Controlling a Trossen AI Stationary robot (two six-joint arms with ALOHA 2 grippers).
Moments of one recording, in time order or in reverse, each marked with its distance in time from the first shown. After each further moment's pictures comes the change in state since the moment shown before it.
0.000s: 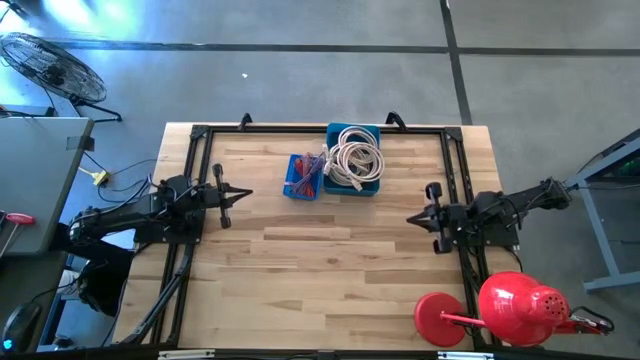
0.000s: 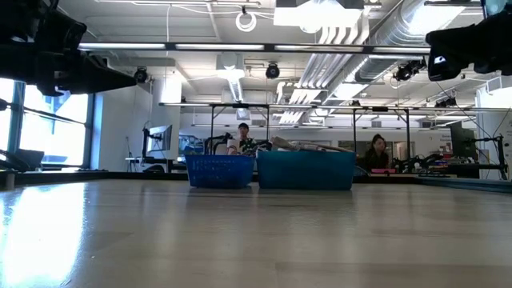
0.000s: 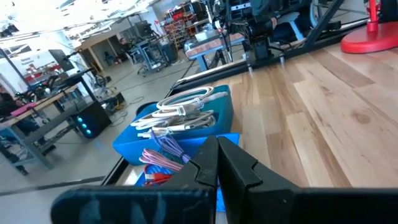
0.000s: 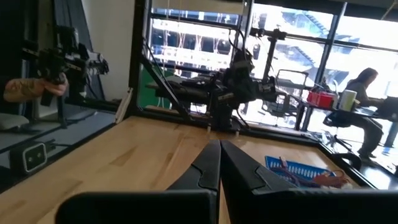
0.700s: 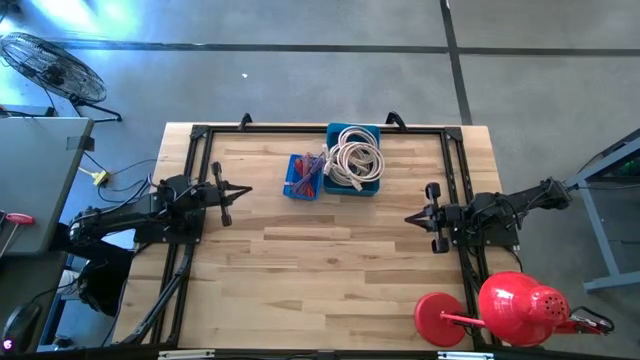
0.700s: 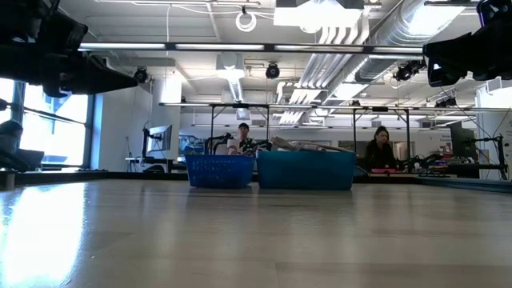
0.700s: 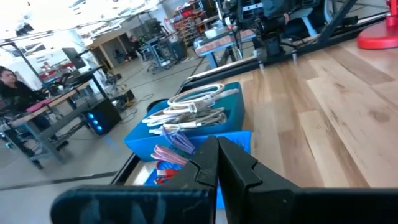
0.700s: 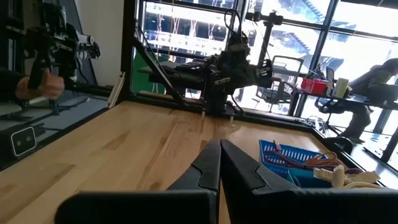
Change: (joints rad) left arm 0.000 0.000 -0.003 0.007 -0.036 0.003; right arm 0.000 0.007 0.000 -0.072 0.041 0.003
